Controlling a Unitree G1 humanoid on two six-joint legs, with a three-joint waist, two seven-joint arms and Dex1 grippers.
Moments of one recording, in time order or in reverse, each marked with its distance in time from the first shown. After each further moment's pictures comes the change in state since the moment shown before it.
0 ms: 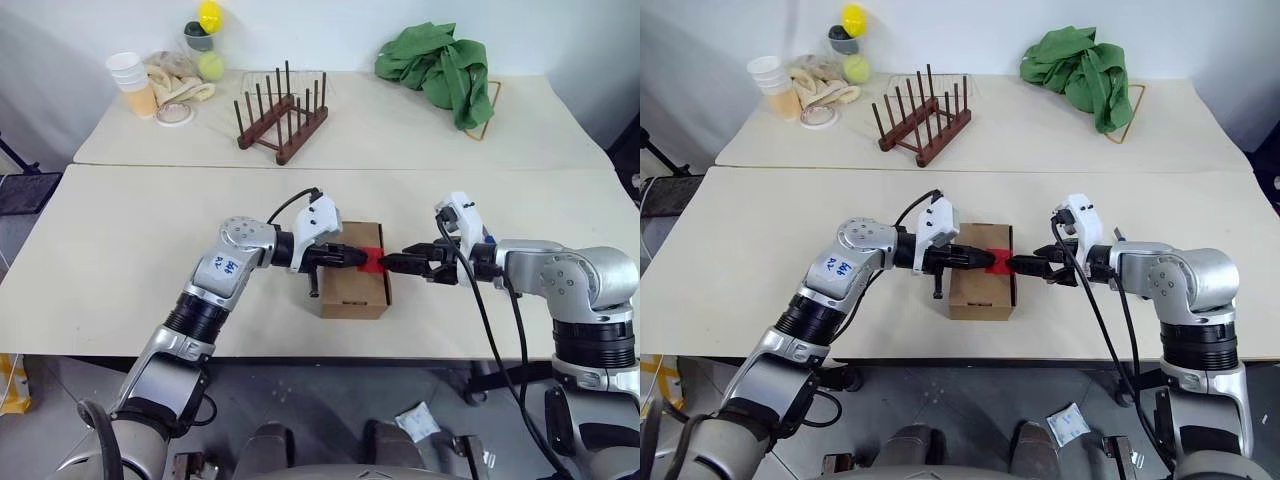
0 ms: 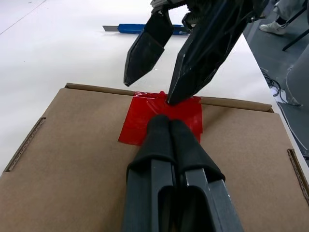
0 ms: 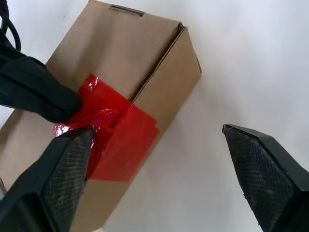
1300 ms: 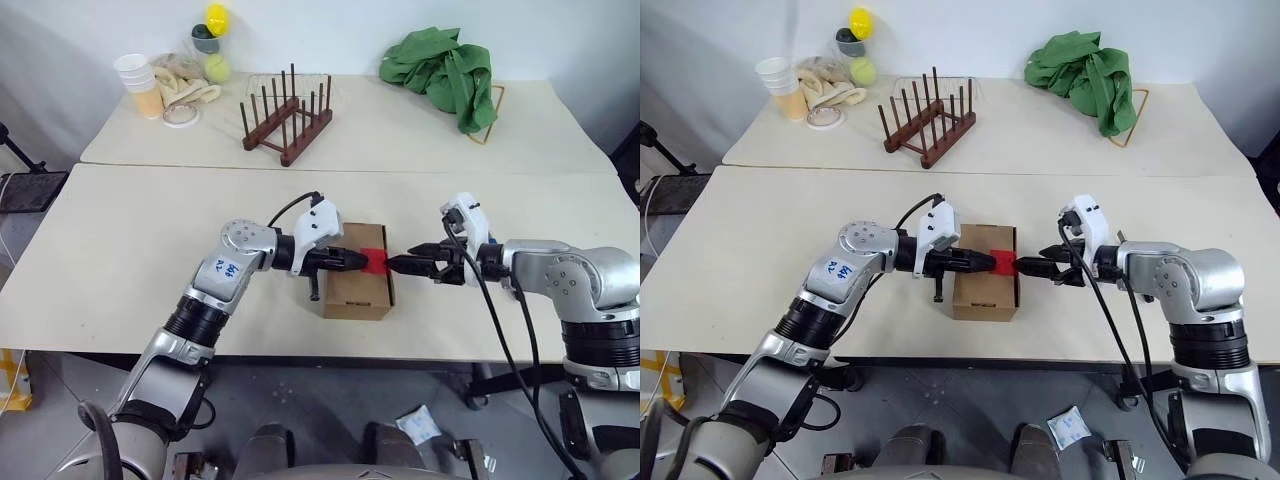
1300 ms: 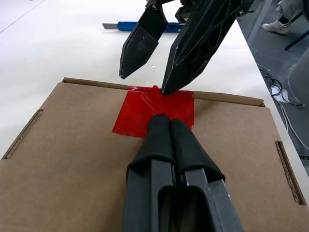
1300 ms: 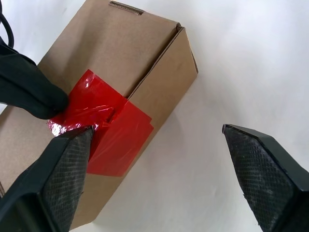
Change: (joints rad) left arm 0.019 0.002 -0.009 -0.028 0.002 0.014 0.006; right arm 0.006 -0.067 0.042 0.064 0.003 -0.061 0.059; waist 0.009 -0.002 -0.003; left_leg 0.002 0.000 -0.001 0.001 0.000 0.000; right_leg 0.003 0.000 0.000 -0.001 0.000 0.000
